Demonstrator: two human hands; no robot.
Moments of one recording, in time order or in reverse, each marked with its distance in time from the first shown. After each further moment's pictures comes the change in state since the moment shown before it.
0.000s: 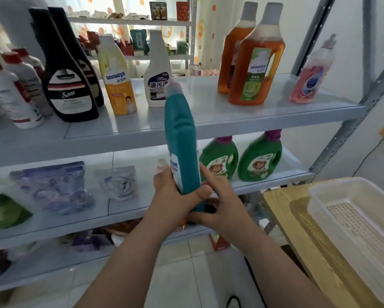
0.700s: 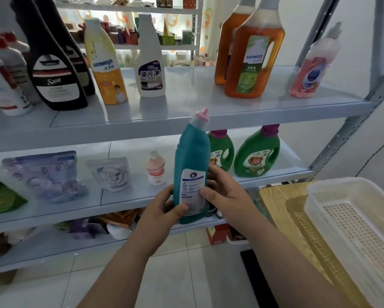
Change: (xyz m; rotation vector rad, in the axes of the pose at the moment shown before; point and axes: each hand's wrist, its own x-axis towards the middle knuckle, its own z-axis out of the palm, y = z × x) left_hand -0.028 -0.062 0.023 -0.206 -0.071 -0.153; right_hand -0.007 0.013 -0.044 0.248 -0.045 0.174
